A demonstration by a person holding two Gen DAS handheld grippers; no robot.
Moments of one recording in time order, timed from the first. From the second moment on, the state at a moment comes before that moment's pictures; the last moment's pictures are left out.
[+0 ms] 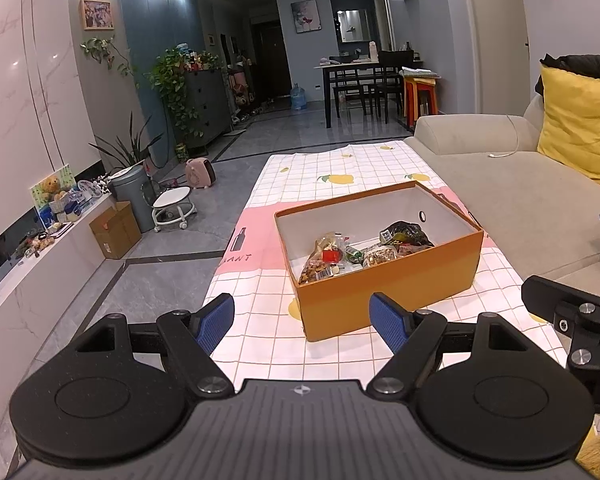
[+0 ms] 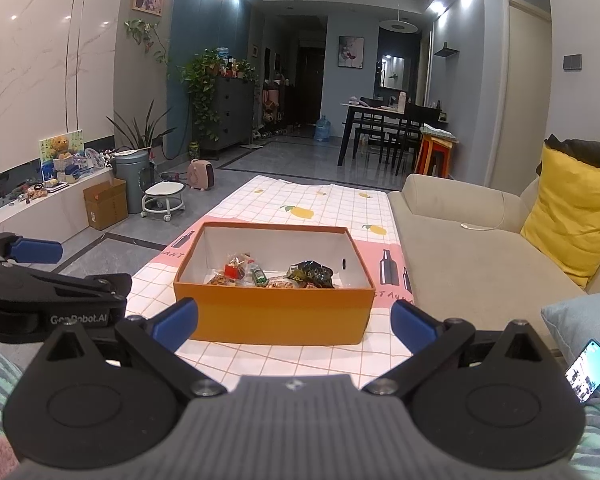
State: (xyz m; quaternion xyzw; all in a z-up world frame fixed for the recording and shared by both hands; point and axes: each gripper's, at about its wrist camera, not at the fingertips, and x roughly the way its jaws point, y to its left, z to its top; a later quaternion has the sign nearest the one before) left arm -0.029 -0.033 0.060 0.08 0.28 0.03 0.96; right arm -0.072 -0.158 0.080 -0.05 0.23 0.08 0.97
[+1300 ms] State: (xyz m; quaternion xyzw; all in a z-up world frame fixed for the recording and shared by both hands) left arm -0.027 -0.016 0.072 0.08 0.27 0.04 0.96; right arm -0.069 -0.161 0.080 -0.04 0.24 0.09 0.97
